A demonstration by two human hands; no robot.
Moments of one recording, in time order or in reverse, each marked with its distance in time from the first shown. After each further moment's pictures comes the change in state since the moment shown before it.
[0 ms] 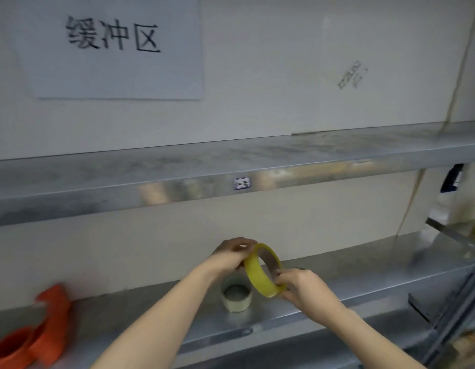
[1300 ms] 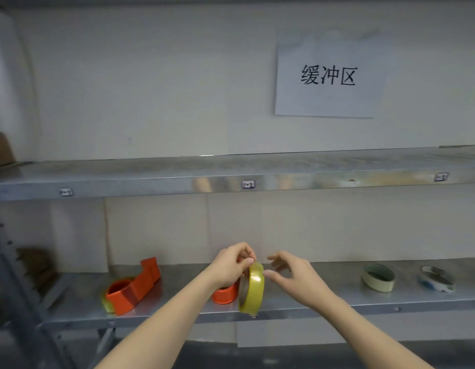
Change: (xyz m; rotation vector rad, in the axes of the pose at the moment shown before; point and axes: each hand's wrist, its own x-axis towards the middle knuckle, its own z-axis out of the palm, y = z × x) left_hand -0.281 -0.128 -0.318 0.331 0.253 0.168; right_hand 0.035 -0.421 0.126 0.341 0.043 -0.008
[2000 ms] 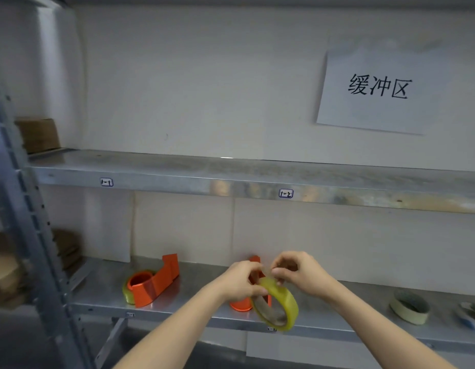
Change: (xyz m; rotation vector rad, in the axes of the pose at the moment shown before) left_hand -0.019 -0.025 -0.028 0.181 -0.122 0.001; right_hand 0.050 -0.036 0.011 0.192 -0.207 -0.072
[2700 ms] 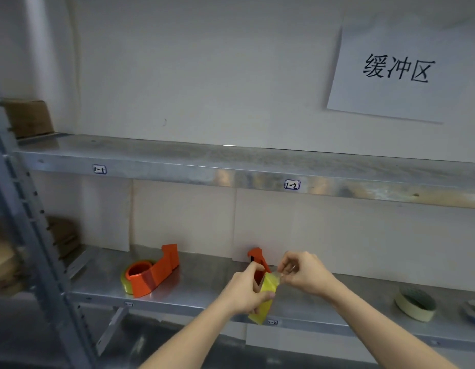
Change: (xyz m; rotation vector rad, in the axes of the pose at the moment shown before) left_hand -0.001 -0.015 0.041 -0.160 0.077 -0.192; right_hand 0.015 0.023 0.007 -0.269 -0.021 0.122
